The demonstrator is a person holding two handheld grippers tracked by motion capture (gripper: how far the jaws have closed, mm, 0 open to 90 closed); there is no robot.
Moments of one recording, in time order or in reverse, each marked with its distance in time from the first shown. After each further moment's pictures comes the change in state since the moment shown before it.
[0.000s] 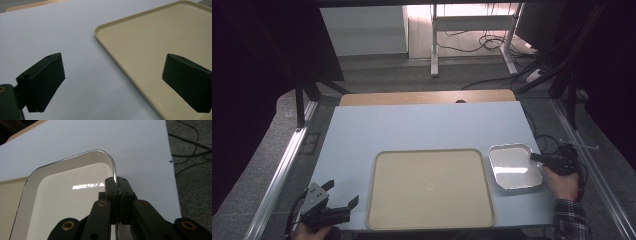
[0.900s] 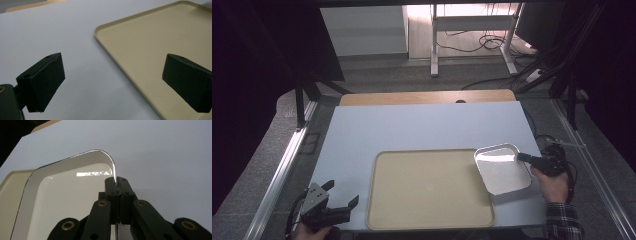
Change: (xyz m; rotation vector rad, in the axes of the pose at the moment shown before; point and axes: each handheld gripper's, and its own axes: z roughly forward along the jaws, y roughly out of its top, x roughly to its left) left arm 0.000 0.000 0.000 -0.001 -0.001 0.003; right arm 0.046 -0.005 0.002 0.010 0.100 -0.084
